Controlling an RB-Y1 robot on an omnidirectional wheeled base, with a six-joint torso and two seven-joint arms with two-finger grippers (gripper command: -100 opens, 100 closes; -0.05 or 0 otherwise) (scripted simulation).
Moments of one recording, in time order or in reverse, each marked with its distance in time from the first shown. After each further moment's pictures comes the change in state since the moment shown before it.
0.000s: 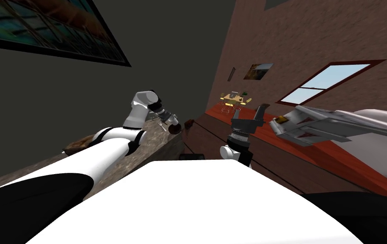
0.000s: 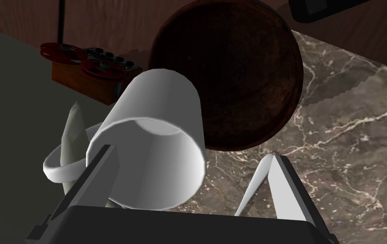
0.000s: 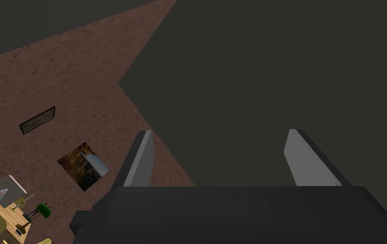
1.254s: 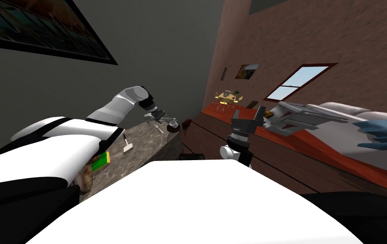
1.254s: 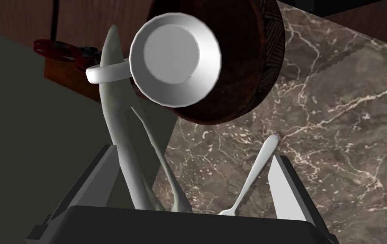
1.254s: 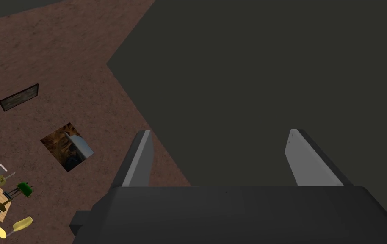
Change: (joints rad) left arm -0.097 0.332 -0.327 0.154 0.402 -0.214 0.076; right arm 0.000 0.000 0.000 0.000 0.000 0.000 0.000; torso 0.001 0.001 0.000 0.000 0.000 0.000
